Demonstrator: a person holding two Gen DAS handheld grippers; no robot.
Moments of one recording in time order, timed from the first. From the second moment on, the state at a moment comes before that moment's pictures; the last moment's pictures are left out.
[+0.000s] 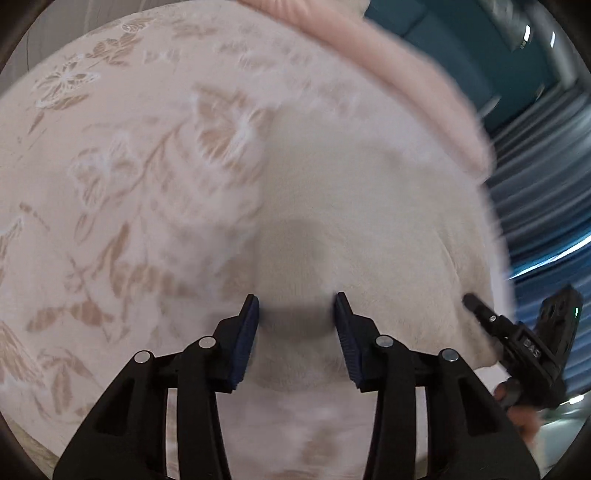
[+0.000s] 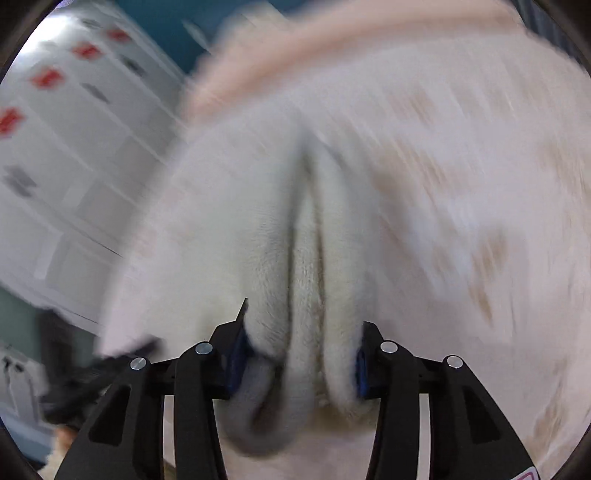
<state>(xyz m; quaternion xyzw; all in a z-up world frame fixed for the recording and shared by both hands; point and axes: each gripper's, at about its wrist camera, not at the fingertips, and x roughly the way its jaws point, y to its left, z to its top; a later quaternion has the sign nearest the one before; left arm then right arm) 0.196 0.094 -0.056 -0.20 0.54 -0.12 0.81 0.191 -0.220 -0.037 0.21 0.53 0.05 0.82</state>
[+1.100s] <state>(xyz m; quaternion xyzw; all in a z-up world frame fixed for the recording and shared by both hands) 0.172 0.053 -0.036 -0.03 0.52 -0.05 0.85 0.195 -0.192 0.012 0.10 0.48 0.02 0.87</state>
